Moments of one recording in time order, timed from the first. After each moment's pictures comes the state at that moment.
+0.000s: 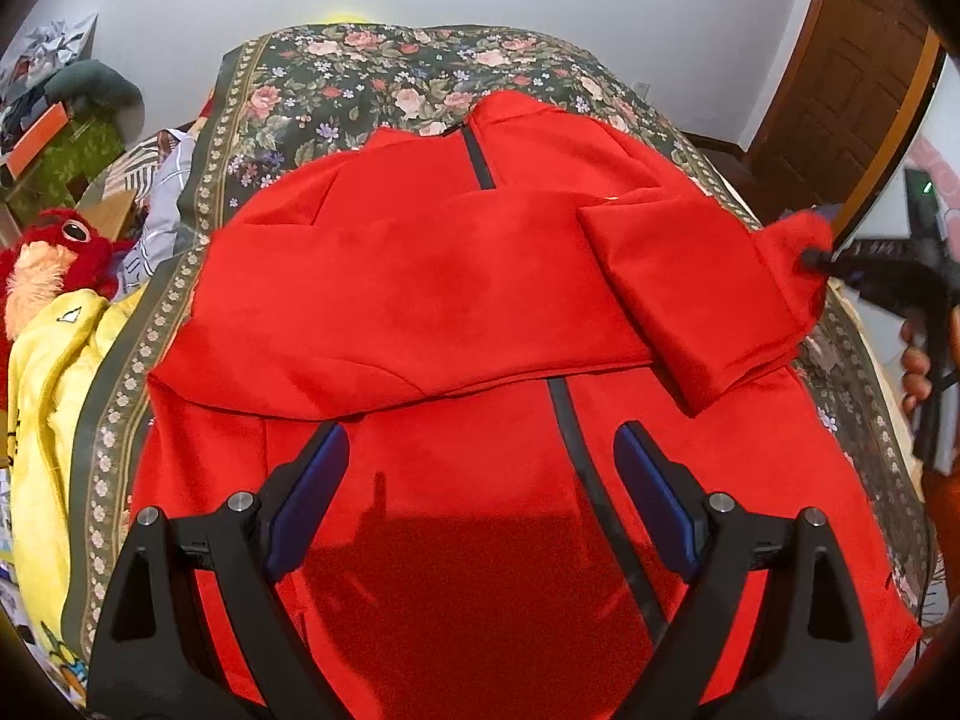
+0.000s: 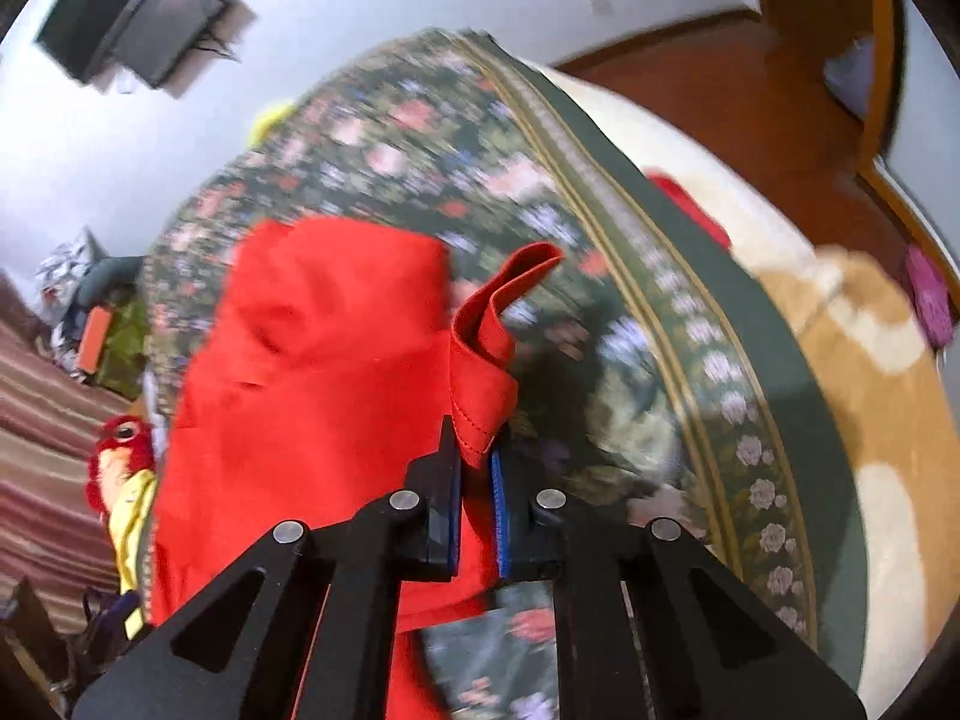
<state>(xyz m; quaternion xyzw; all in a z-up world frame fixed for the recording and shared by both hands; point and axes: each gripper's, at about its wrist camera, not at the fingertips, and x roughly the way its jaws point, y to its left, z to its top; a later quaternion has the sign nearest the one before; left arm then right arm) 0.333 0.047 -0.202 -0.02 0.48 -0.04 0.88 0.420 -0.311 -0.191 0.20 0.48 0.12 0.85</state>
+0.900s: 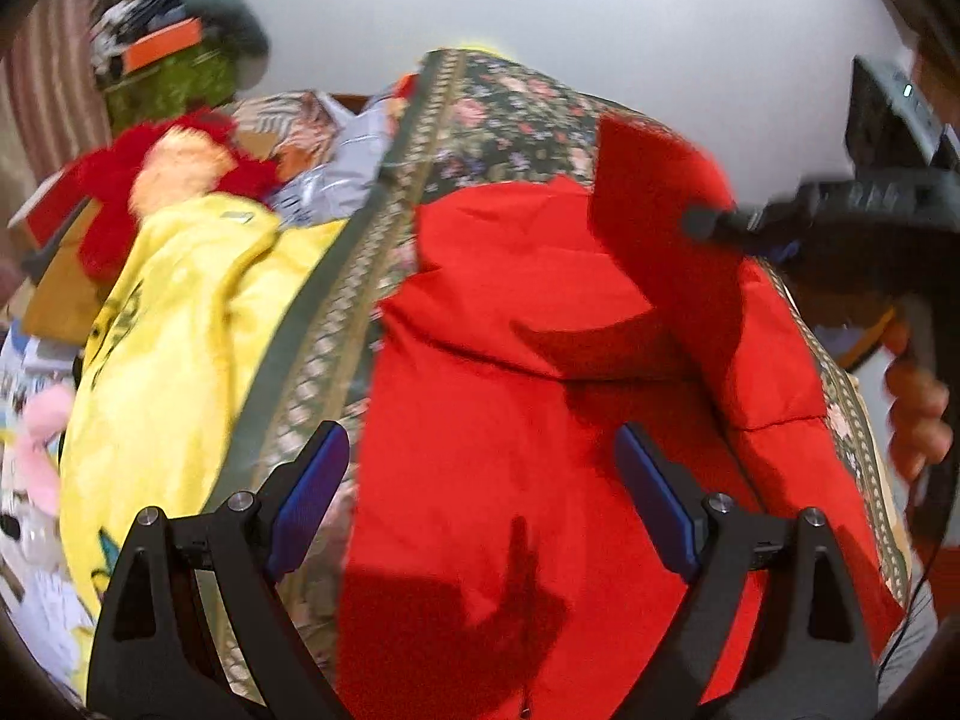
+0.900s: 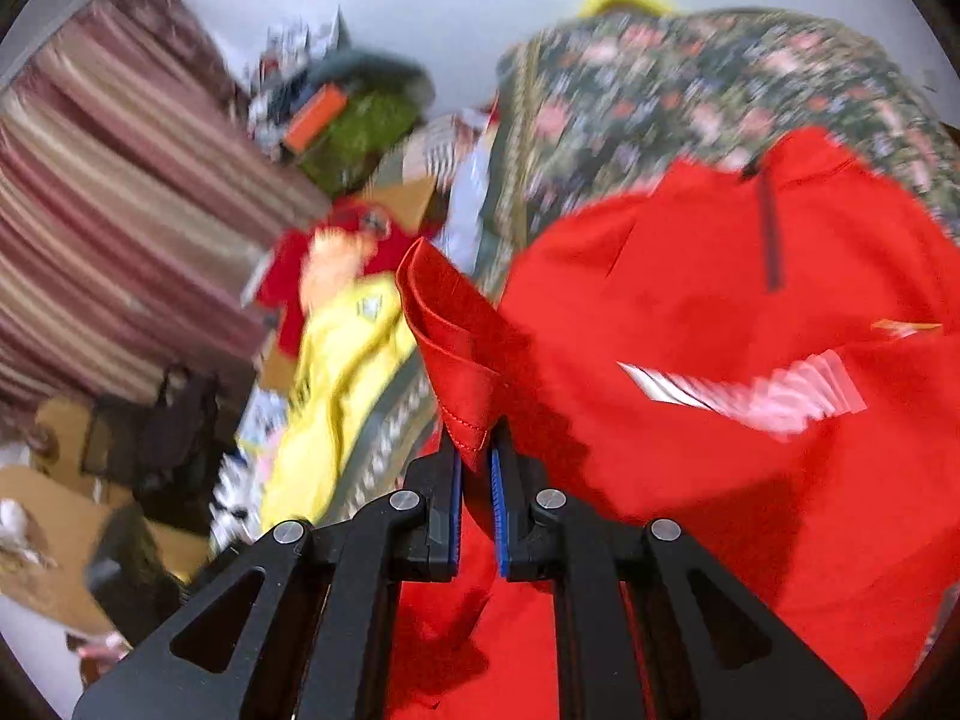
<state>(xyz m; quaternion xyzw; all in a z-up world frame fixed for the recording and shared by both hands) 0.234 0.210 -0.182 -0.14 0.42 0.05 0.89 0.367 0.033 -0.165 0.06 0.53 0.39 0.75</state>
